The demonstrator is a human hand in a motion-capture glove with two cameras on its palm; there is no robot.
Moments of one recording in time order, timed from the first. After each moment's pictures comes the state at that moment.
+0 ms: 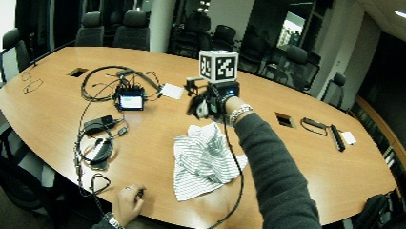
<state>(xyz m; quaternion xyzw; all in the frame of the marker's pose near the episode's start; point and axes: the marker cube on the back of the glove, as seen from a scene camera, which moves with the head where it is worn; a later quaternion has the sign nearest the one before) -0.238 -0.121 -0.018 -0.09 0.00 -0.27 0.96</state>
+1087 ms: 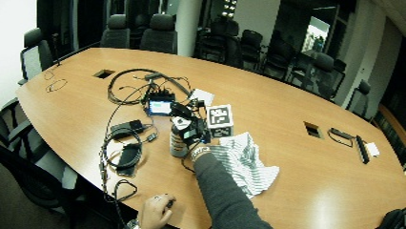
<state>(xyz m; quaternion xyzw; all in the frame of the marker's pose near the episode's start) -0.282 -0.120 0.110 0.10 -0.56 -0.14 0.81</state>
